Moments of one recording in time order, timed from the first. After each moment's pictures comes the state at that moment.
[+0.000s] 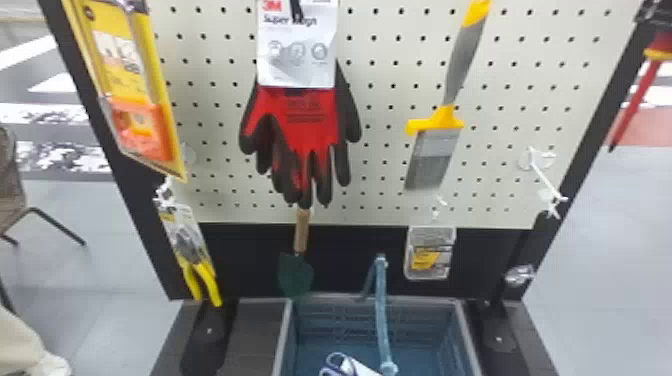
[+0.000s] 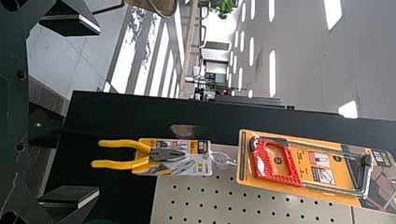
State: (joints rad) left arm 0.92 0.18 -0.20 -2.12 -0.02 -0.50 0.59; right arm -0.32 -0.71 -0.43 -2.17 -1.04 0.95 0.52
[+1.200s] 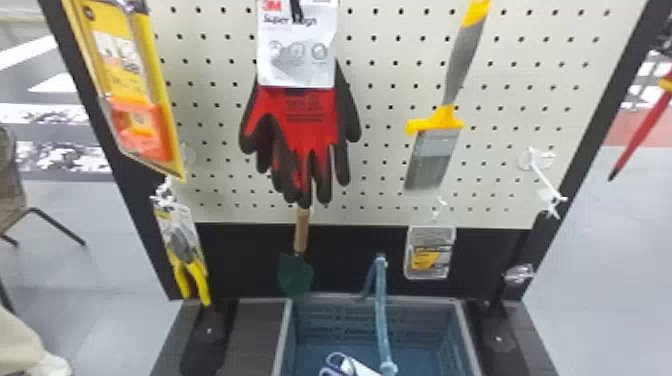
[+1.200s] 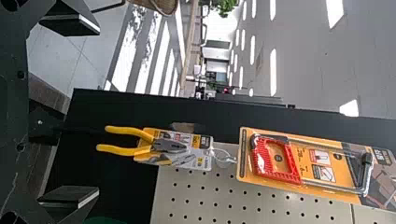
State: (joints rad) left arm 0.92 0.18 -0.21 -2.13 -0.02 -0.49 0.59; right arm -0.12 -0.58 -0.57 -2.32 -1.07 0.91 0.47
